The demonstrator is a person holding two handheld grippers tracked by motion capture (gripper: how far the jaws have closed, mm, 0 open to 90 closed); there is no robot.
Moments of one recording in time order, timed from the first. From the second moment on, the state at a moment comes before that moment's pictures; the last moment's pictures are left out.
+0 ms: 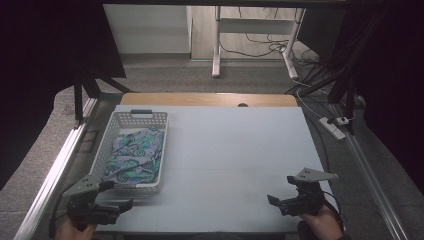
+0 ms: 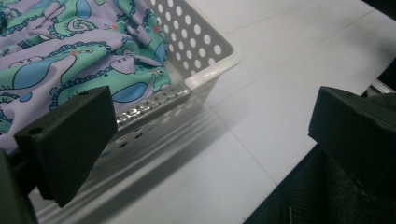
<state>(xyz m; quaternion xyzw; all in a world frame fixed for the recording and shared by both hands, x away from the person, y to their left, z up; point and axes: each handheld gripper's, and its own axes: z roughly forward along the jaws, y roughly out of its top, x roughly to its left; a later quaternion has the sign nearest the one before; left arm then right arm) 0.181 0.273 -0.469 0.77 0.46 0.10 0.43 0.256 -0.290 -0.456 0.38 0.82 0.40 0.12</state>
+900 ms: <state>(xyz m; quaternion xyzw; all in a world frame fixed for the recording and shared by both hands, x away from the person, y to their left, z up) 0.230 0.264 -0.462 0.78 0.49 0.13 0.37 0.257 -0.290 -0.456 0.38 0.83 0.40 0.11</state>
